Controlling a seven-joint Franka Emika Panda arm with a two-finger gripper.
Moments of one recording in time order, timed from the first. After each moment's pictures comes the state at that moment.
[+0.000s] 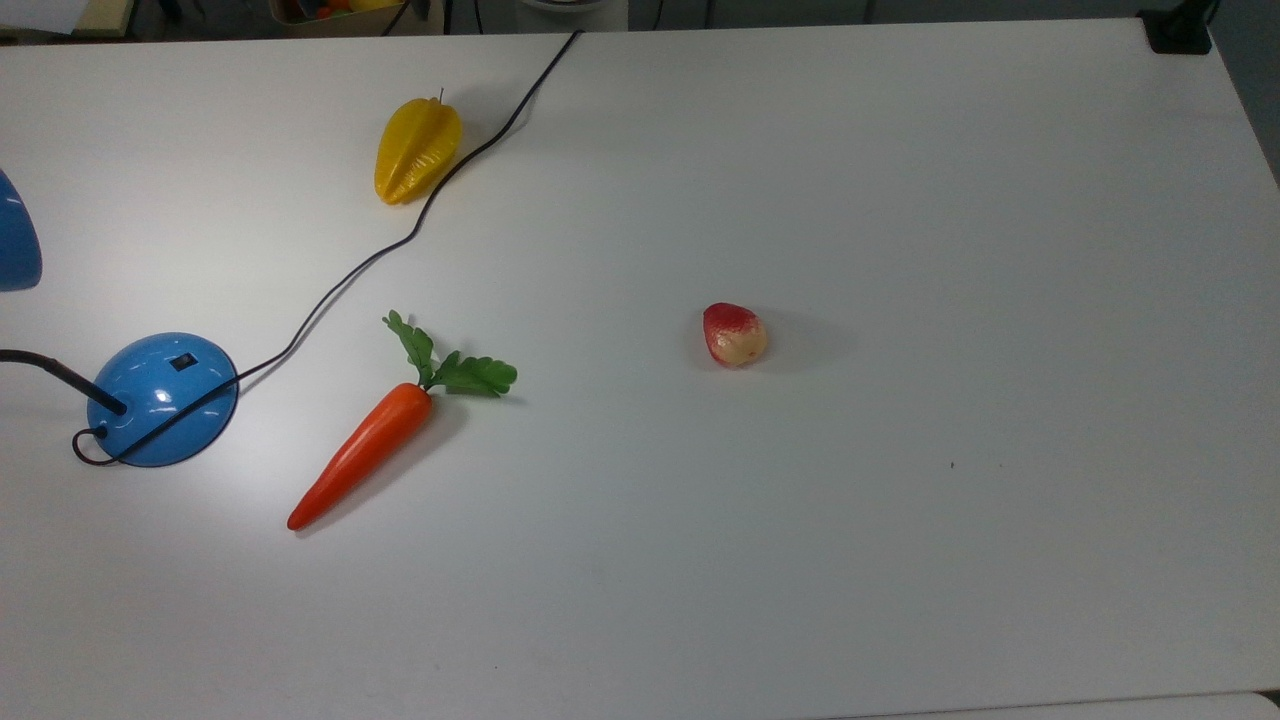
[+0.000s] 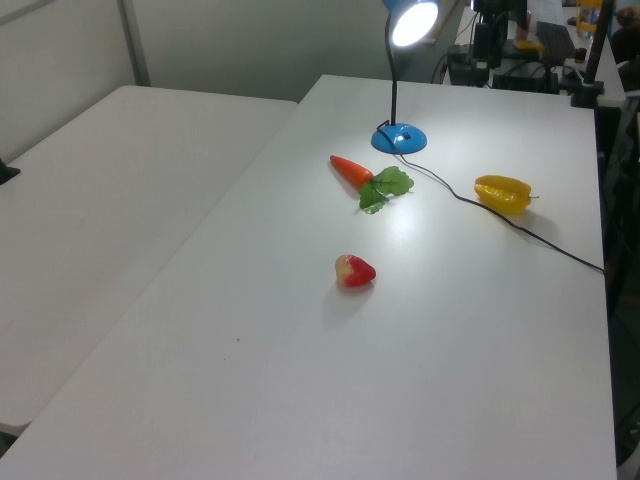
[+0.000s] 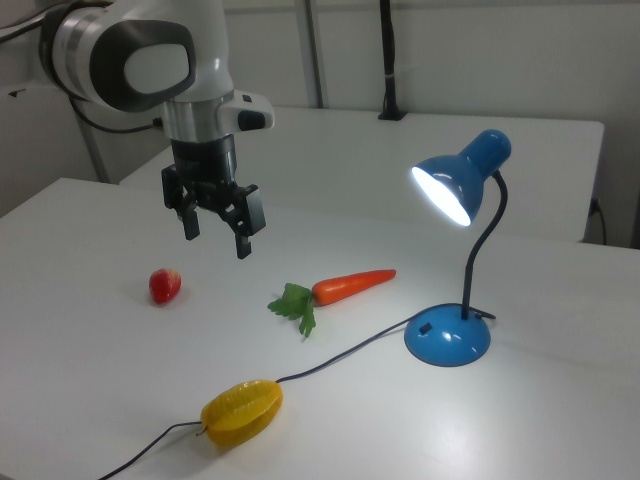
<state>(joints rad) -0.09 -0.03 -0.09 -1.71 0.03 1.61 -0.16</state>
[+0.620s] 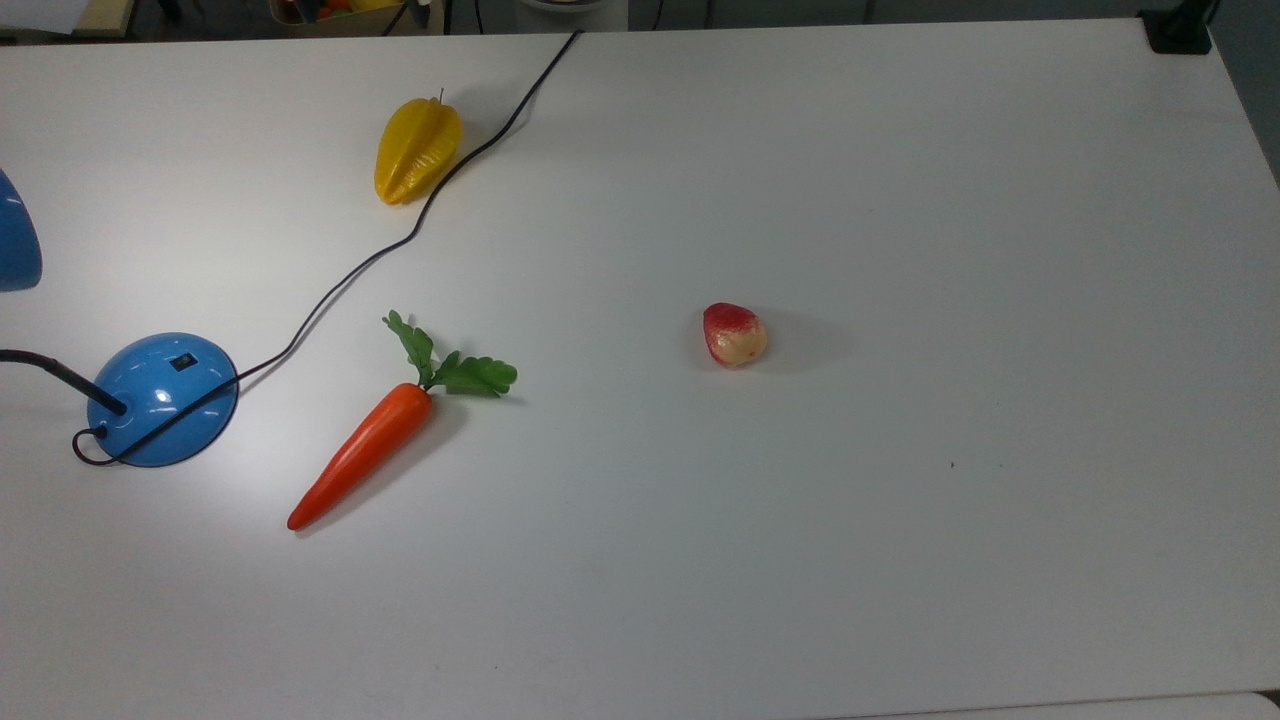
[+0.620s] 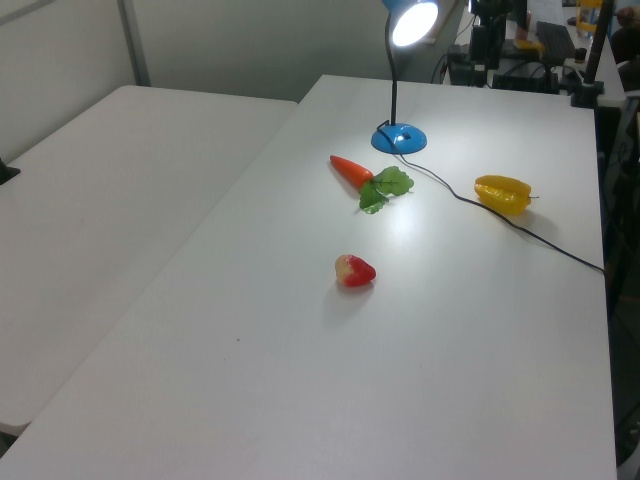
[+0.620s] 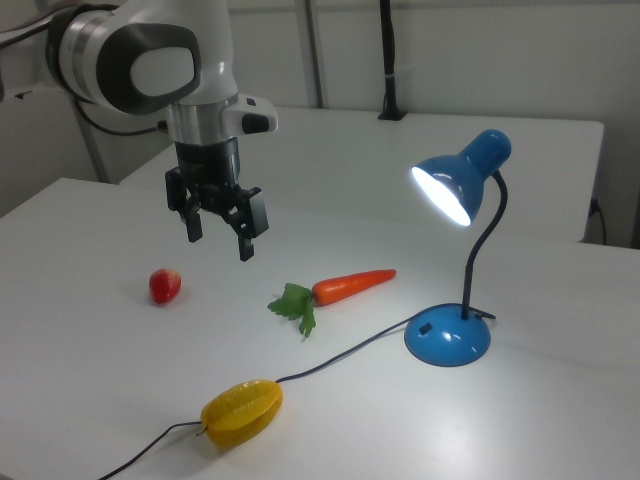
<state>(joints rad) -0.09 -0.01 -0.09 -1.70 0.03 1.61 -0.16</state>
